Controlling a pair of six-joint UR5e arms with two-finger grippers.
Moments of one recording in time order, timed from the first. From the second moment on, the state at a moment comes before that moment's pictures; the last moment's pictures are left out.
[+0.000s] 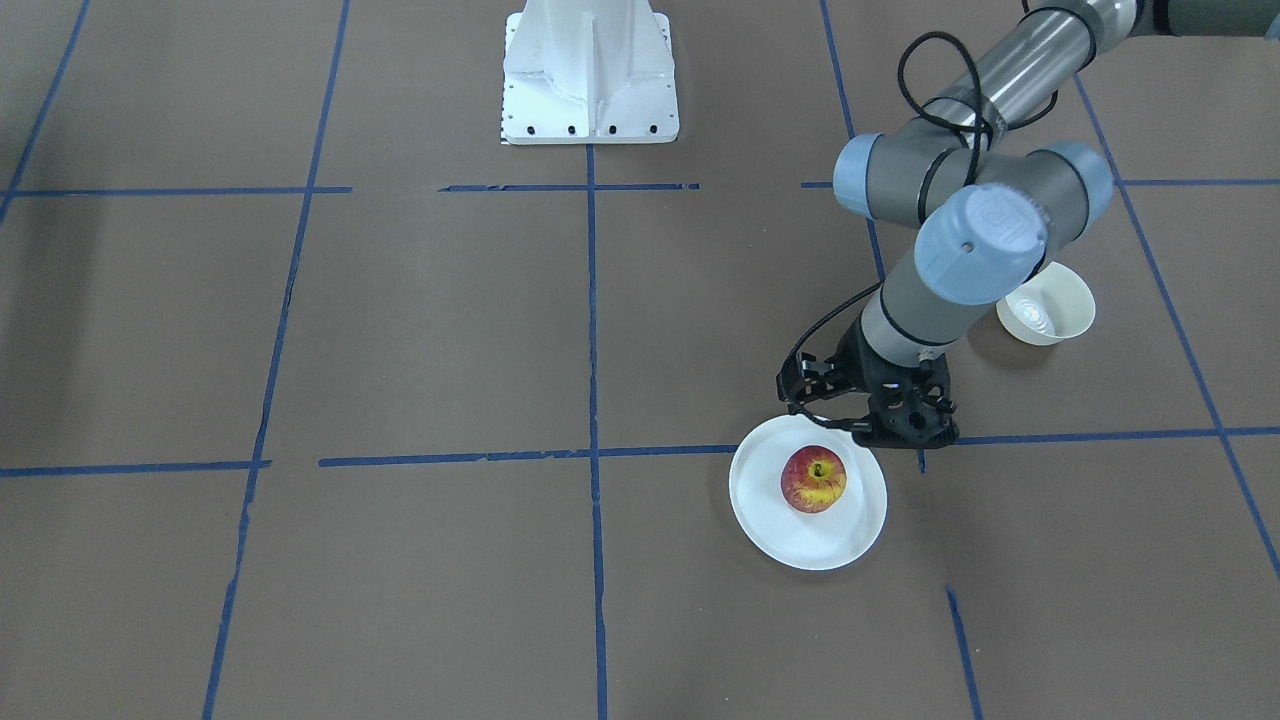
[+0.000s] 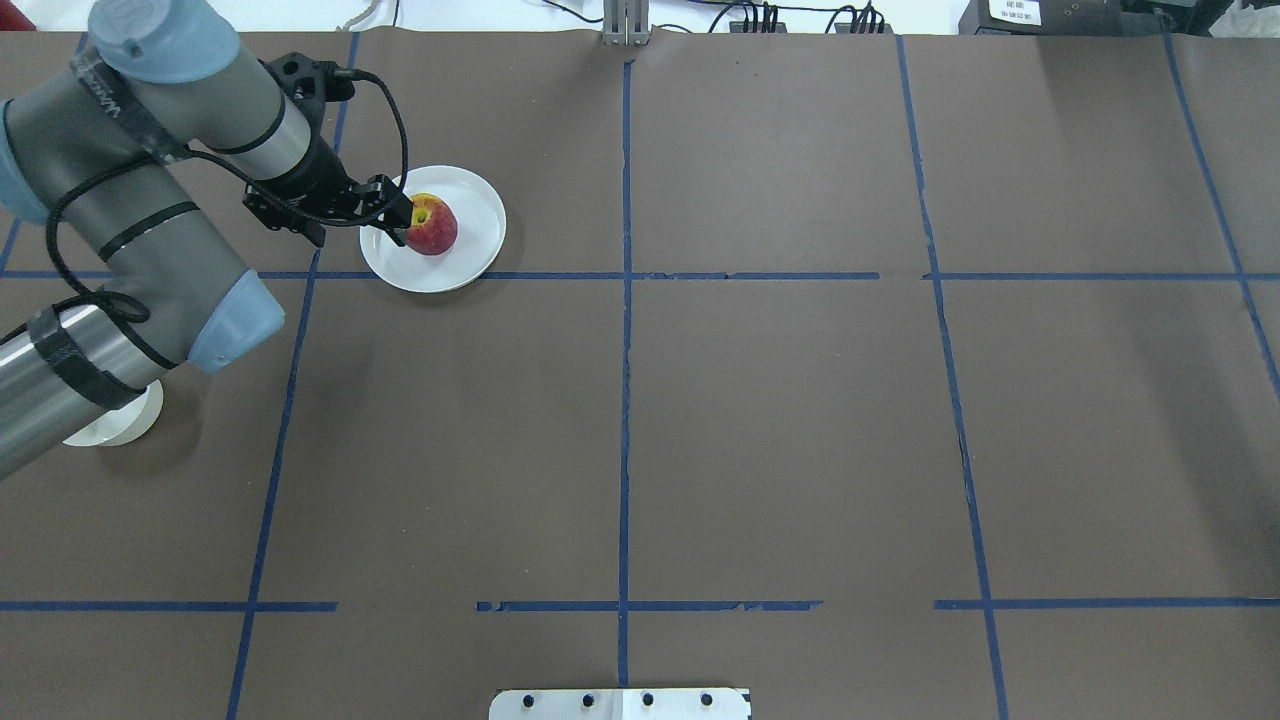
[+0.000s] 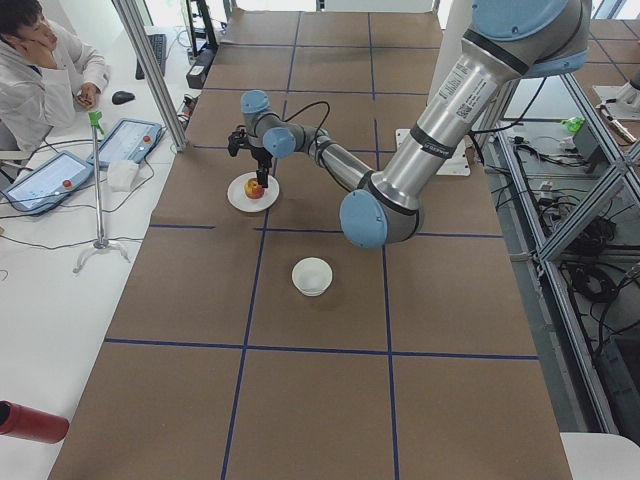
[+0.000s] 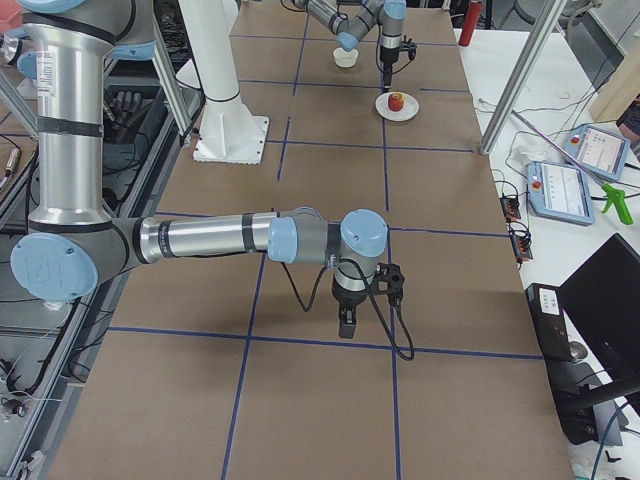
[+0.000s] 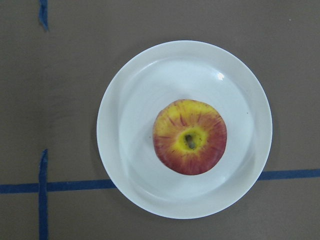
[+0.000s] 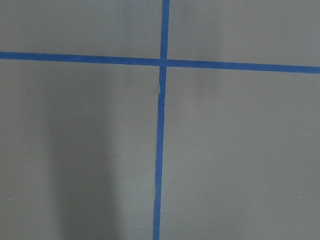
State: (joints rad) left arm -0.86 -2.26 -1.36 -1.77 -2.14 -0.91; right arm 1.53 -1.65 1.77 -1.72 2.27 -0.01
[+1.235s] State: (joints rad) left arm -0.81 -2.32 -1.19 -1.88 -1.96 -0.91; right arm 1.53 -1.65 1.77 -1.72 2.27 -0.01
